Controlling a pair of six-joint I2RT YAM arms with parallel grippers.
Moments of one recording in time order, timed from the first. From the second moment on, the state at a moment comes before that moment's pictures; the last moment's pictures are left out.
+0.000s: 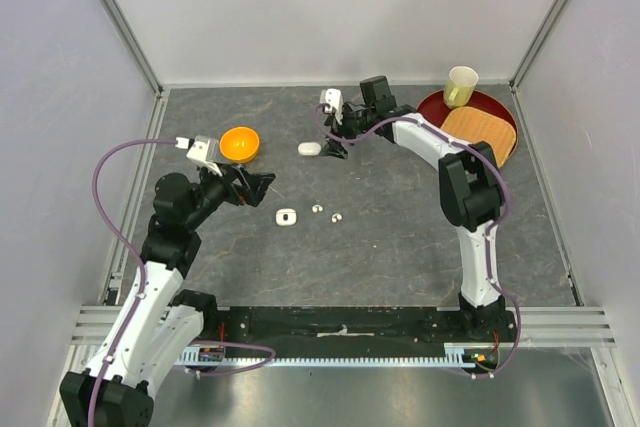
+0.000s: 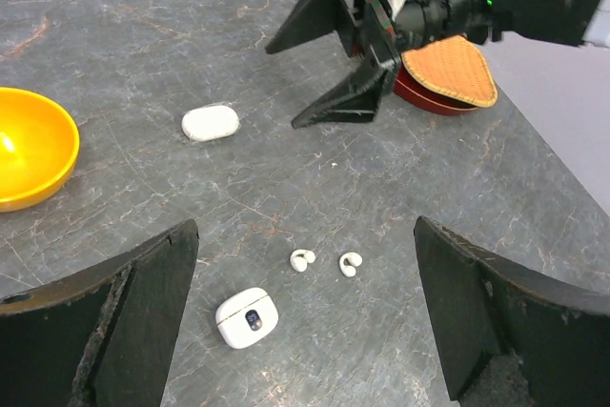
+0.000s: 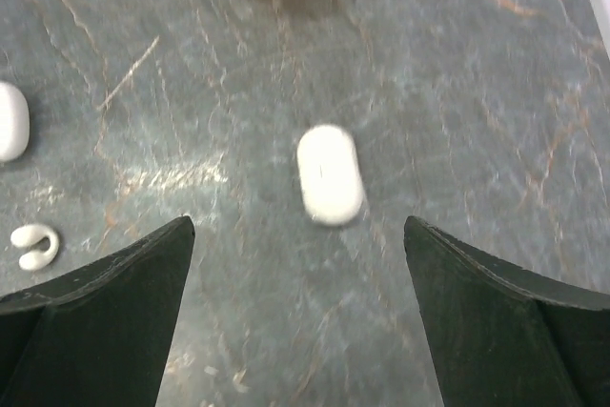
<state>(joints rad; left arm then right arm) -0.19 0.71 0.58 0.02 0.39 -0.32 0.44 2.11 1.67 -0.26 -0.75 -0.70</state>
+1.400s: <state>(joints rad) -0.19 0.78 0.58 0.01 0.38 -0.29 0.51 2.59 2.28 -0.69 -0.63 -0.84</state>
